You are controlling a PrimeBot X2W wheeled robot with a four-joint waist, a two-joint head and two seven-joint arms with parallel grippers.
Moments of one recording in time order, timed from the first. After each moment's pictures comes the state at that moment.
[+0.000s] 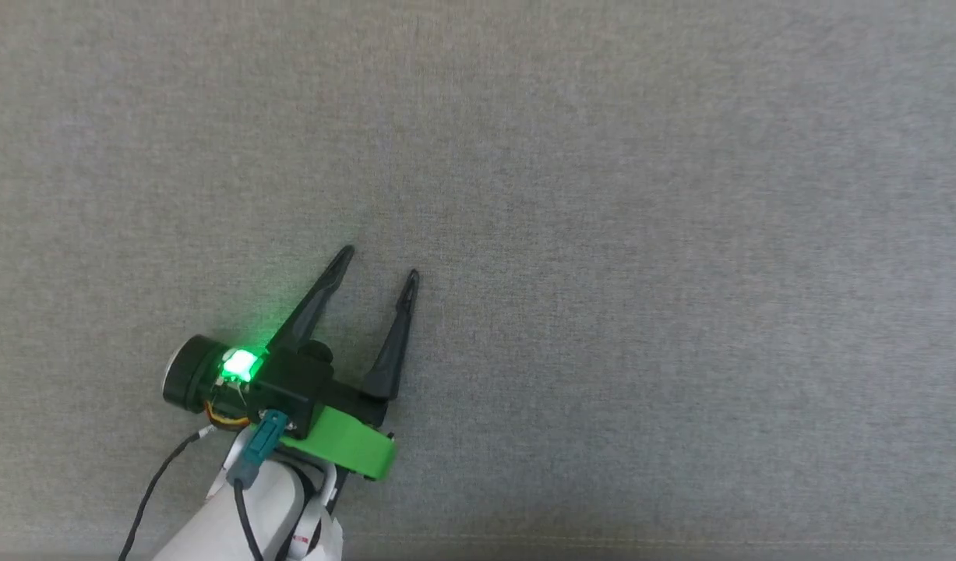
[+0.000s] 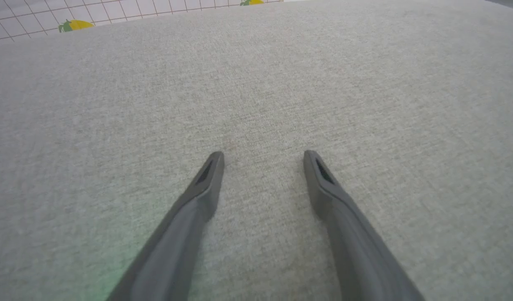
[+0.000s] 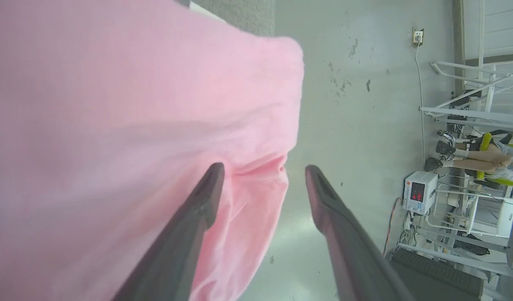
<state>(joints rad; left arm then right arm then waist) -0.31 0.44 -0.63 -0.03 -0.35 0.22 -0.27 -0.57 -1.03 0.02 0.79 0.28 0.13 0.38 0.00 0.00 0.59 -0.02</state>
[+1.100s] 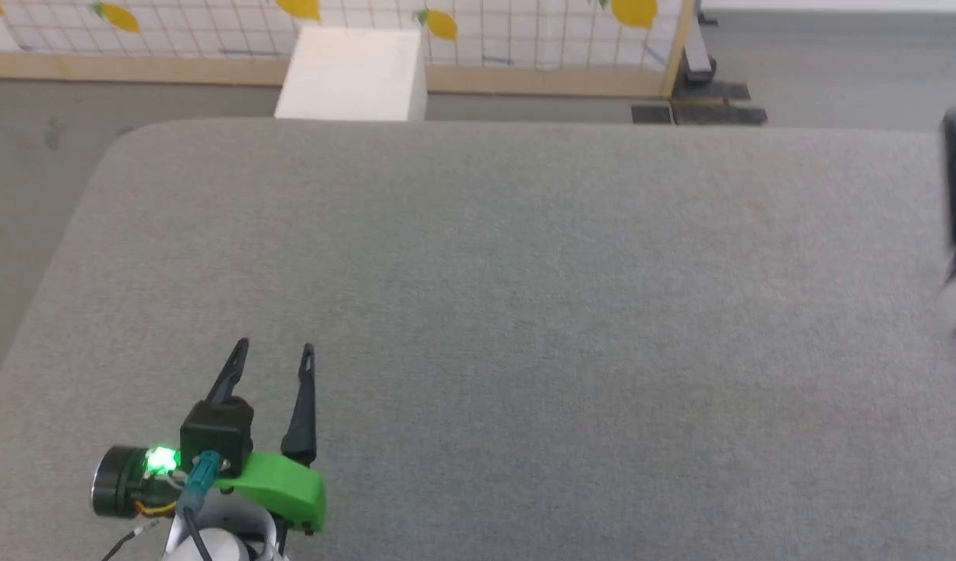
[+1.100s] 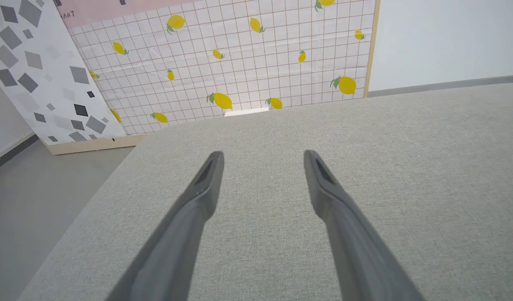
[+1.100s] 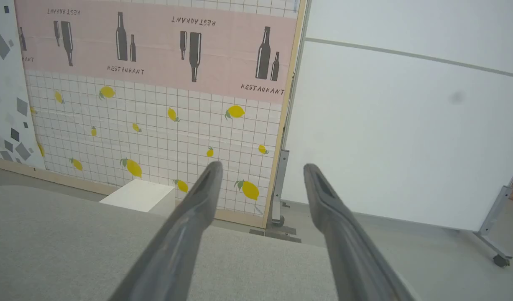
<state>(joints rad) -0.13 0.48 -0.54 0.02 -0.45 0.37 -0.20 -0.42 -0.47 -0.04 0.20 0.34 0.13 -0.06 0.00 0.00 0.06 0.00</state>
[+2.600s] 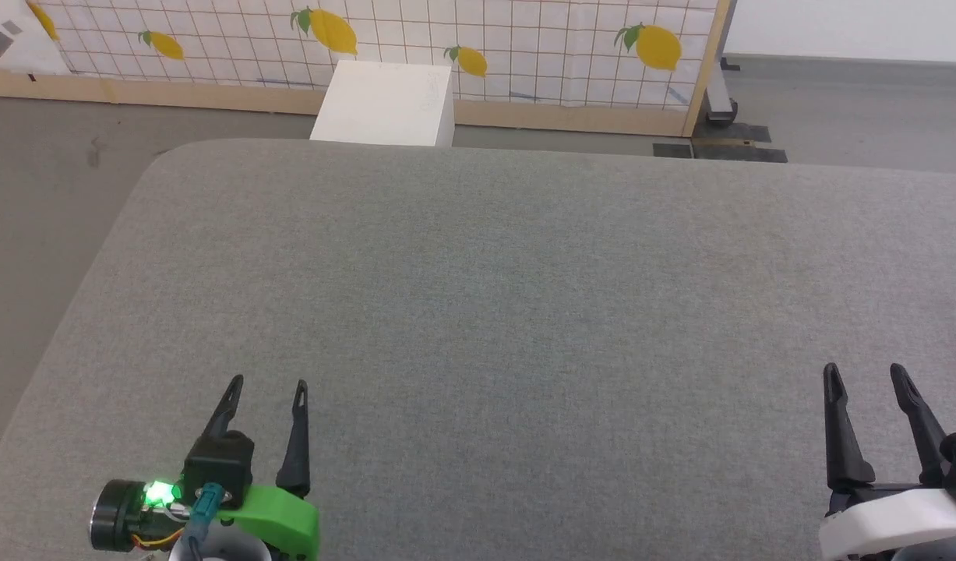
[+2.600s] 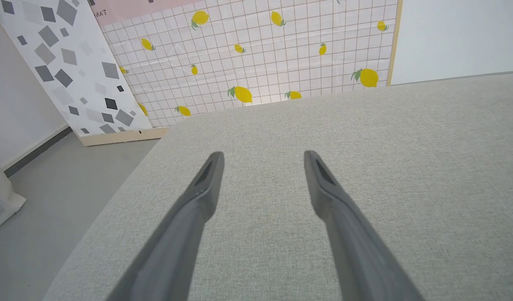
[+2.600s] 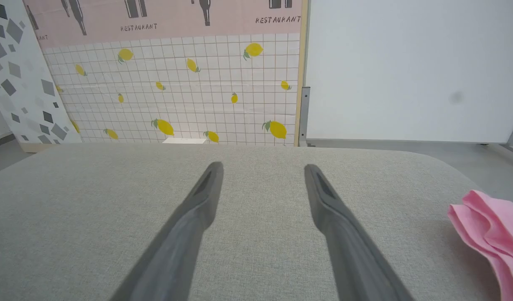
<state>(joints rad) -0.08 0.49 -0.54 0.07 -0.44 0.38 -0.24 0.13 -0.07 -0.16 -0.07 0.11 0.13 -0.12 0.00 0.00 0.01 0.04</state>
